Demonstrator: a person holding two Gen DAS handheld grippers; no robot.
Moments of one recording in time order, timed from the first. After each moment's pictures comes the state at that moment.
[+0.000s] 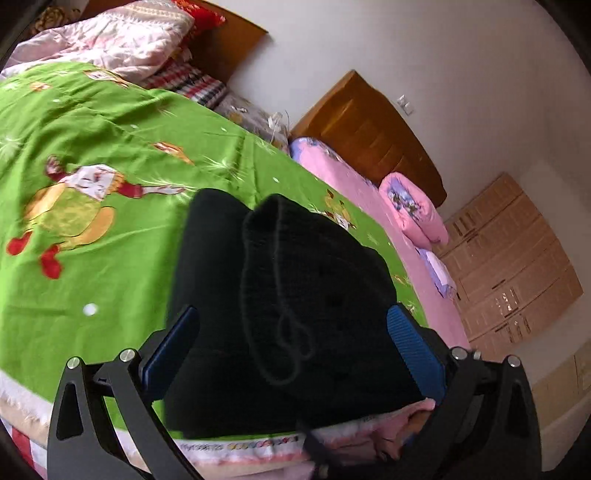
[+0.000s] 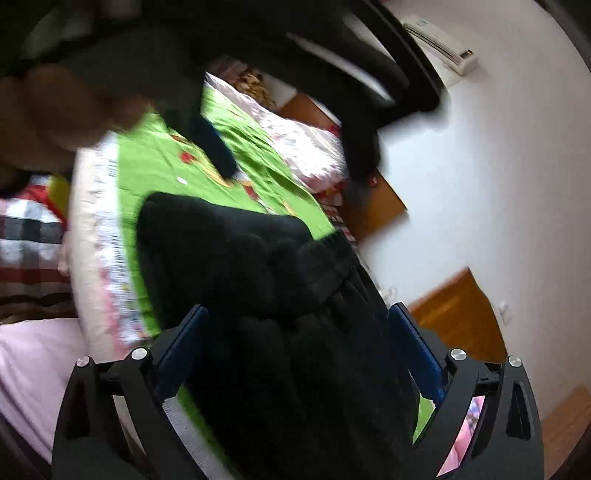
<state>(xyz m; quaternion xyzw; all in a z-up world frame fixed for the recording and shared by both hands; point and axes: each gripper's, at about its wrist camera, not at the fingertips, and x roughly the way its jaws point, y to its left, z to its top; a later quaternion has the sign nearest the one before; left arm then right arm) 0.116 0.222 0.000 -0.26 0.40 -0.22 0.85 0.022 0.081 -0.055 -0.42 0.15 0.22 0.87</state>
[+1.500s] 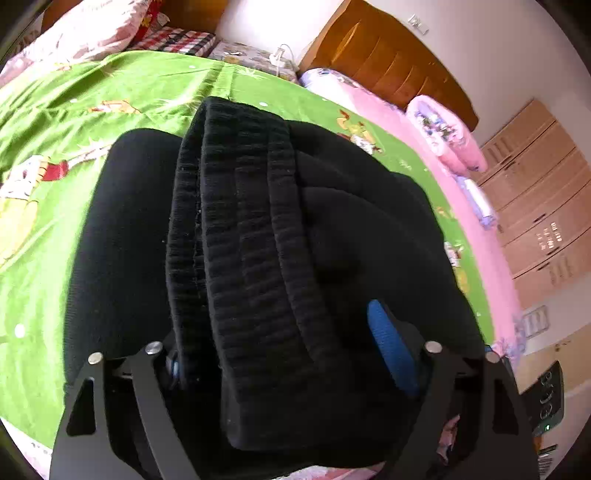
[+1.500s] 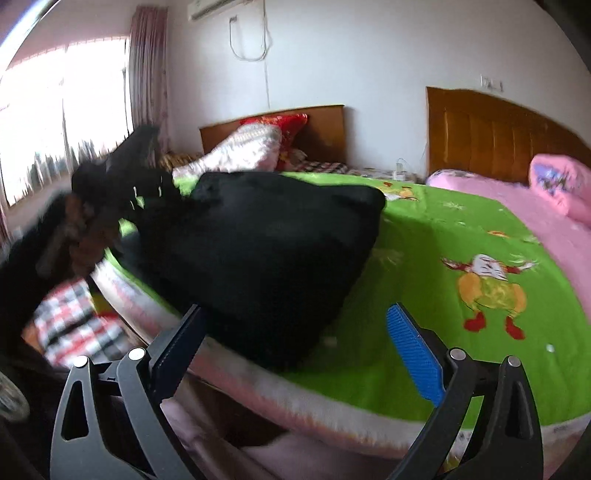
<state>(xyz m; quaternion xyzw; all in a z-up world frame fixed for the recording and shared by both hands) 0.170 0.135 -0.041 -0.13 0.51 -0.20 0.83 -0.002 -0.158 -0.071 -0.02 0.26 0.17 0.95</state>
